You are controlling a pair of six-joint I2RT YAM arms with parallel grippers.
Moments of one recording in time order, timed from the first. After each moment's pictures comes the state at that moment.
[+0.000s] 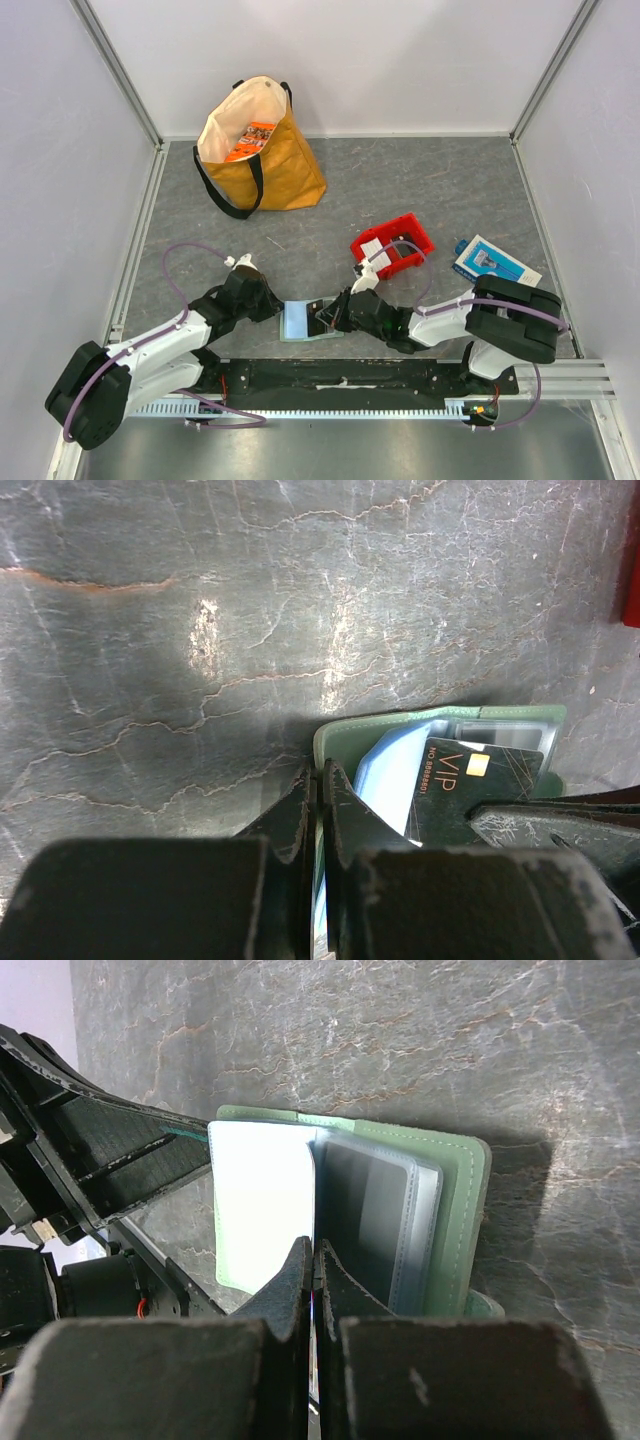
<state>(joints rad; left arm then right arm) -0.61 0.96 0.26 -0.12 0.01 -0.93 1.18 1.57 0.41 0.62 0.26 1.17</state>
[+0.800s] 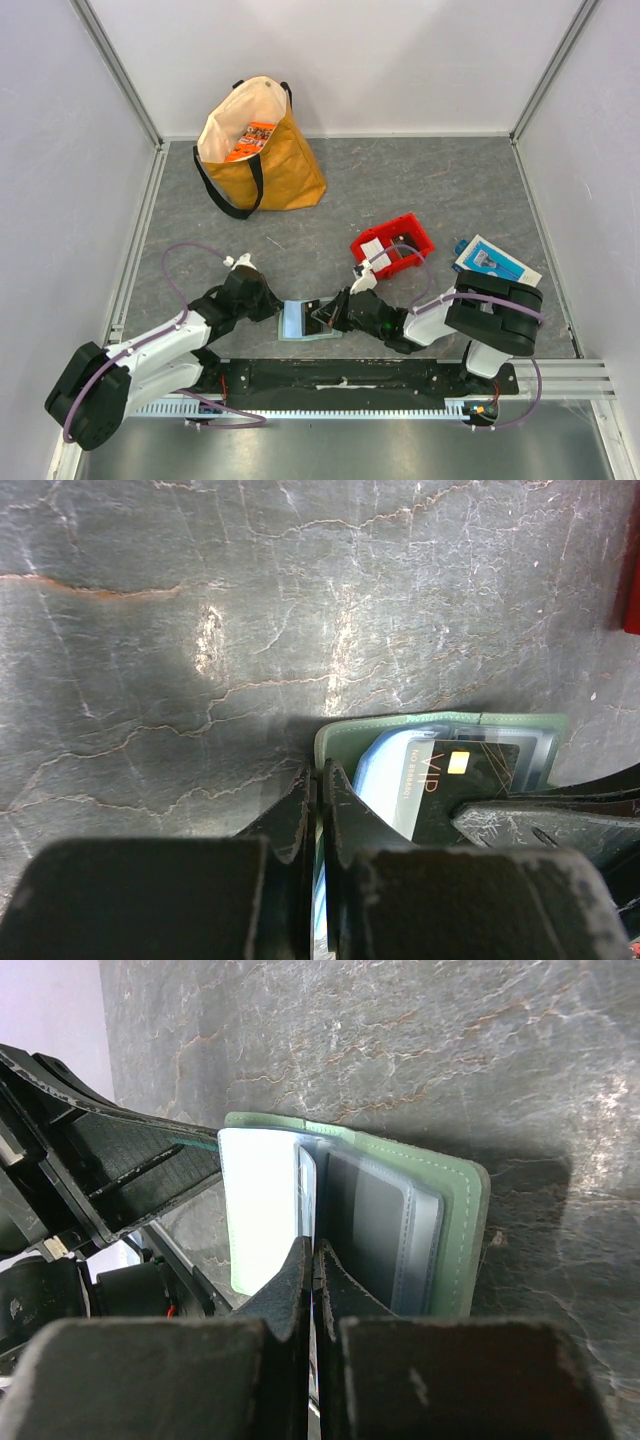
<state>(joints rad) -0.61 0.95 0.25 -0.12 0.00 -0.93 1.16 1.68 0.40 0.80 0.21 1.25</state>
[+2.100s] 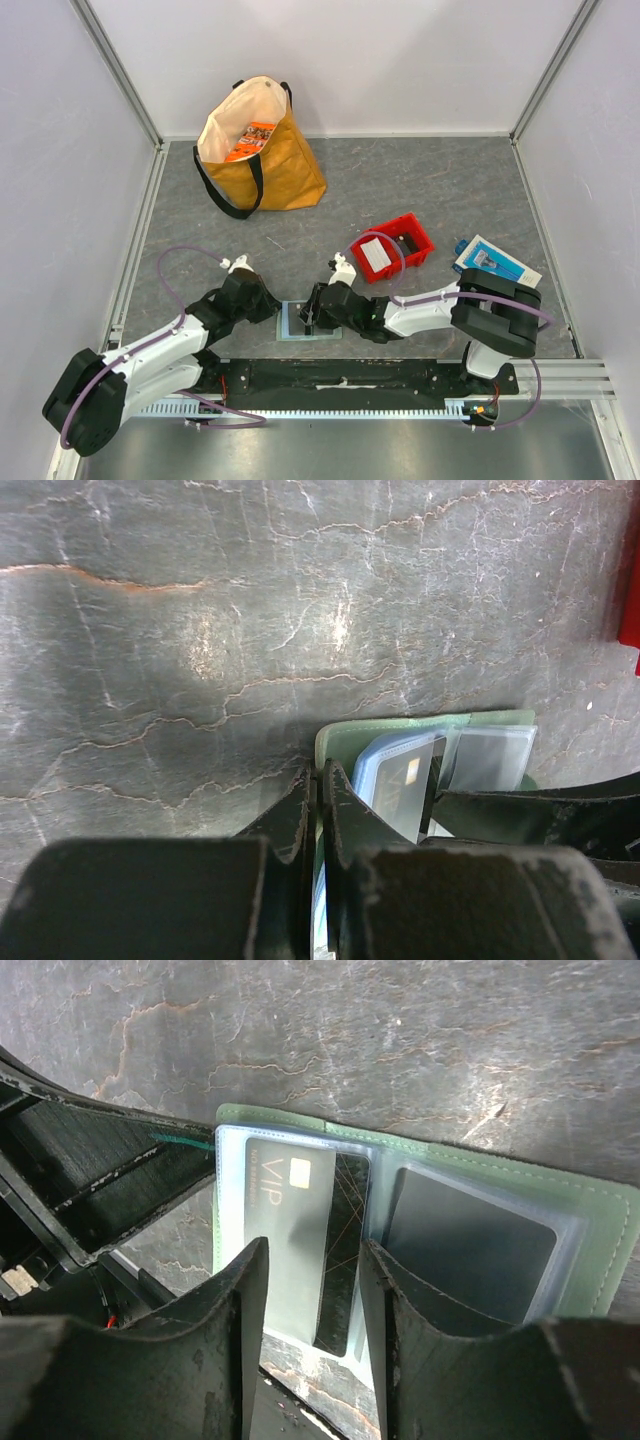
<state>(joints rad) -0.62 0.91 0.23 -0.13 -0.02 -0.96 1.21 1.67 0.67 0.33 0.25 1.14</state>
